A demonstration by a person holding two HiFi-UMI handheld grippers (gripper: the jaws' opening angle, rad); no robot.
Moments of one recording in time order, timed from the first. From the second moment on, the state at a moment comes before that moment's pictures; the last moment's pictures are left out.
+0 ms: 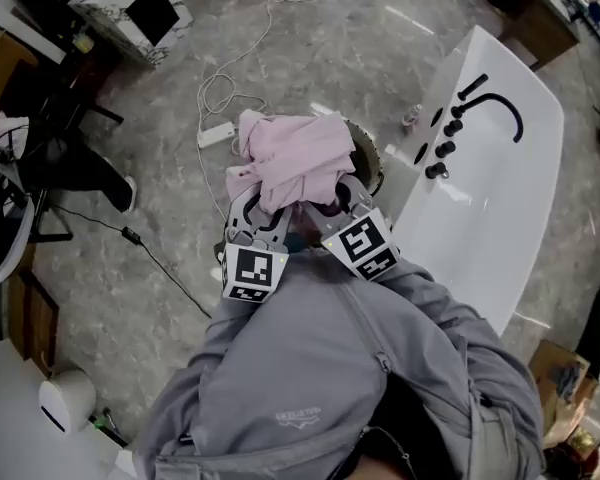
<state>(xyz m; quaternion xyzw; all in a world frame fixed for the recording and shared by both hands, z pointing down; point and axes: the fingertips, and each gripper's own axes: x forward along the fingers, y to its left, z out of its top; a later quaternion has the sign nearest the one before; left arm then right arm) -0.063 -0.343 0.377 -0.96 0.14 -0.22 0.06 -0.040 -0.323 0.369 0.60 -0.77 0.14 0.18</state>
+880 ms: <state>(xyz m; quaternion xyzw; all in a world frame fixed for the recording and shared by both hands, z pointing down) 0.105 -0.338 0.440 -0.96 -0.15 -0.24 0.07 0.115 -0.312 0.435 0.77 -0.58 0.24 0.14</state>
